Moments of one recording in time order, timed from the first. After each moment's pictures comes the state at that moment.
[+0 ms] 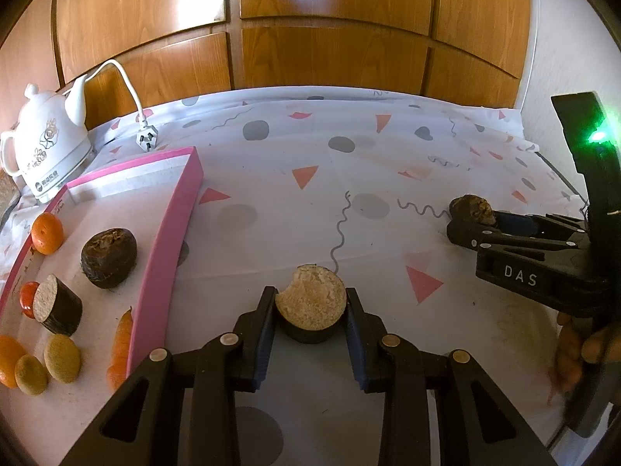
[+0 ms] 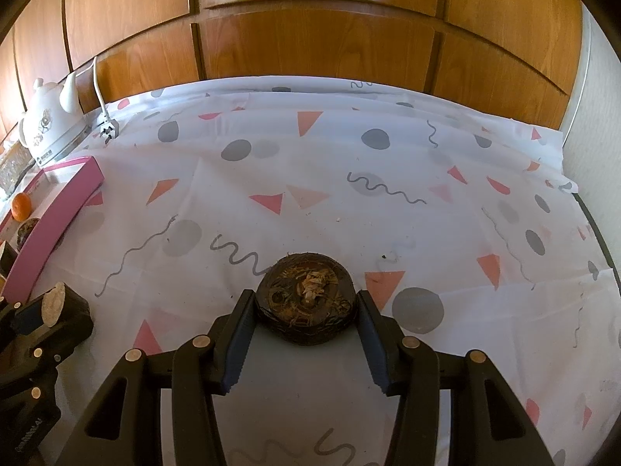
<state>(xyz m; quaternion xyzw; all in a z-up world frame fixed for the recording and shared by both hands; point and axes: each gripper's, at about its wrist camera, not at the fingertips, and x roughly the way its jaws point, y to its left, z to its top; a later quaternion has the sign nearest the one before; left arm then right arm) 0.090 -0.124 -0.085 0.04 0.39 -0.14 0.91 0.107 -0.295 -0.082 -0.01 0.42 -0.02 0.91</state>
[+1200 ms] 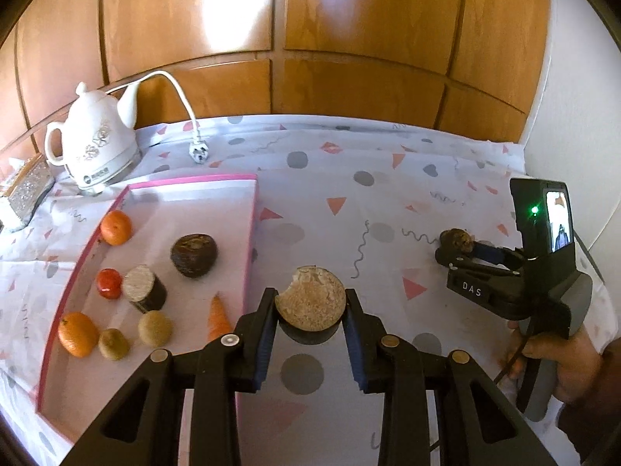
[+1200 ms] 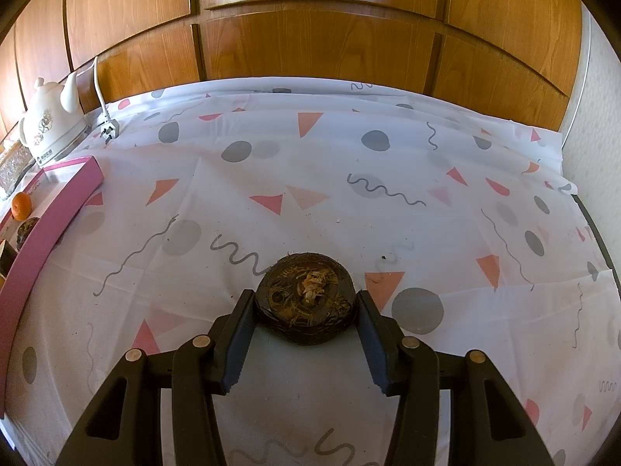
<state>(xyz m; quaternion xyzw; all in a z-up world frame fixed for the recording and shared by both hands) 0.052 -0.082 -0.021 0.01 0.39 -0.11 0.91 0.106 -0.295 -0.081 -0.02 0.42 -0.02 0.91</state>
